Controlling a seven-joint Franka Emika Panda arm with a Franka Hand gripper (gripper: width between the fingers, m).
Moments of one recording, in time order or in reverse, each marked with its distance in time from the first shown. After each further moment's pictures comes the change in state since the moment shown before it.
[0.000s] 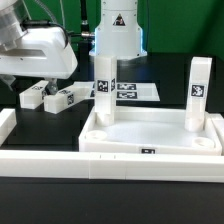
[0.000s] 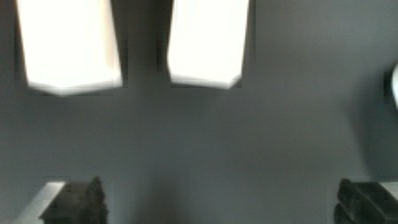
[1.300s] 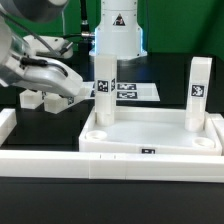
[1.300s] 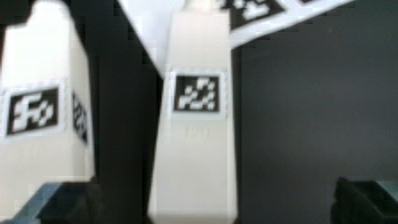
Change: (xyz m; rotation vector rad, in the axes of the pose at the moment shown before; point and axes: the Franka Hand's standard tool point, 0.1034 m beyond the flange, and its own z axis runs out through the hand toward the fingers) arm -0.023 -0.008 0.033 0.004 -0.456 0.076
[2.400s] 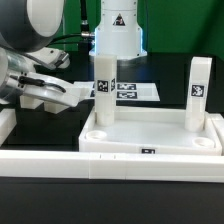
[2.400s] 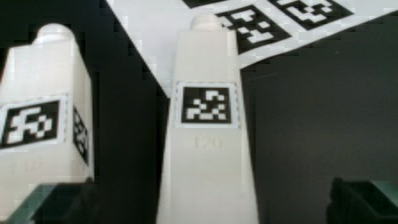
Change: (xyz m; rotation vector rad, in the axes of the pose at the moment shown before) arm 0.006 0.007 0.008 -0.002 -0.100 0.014
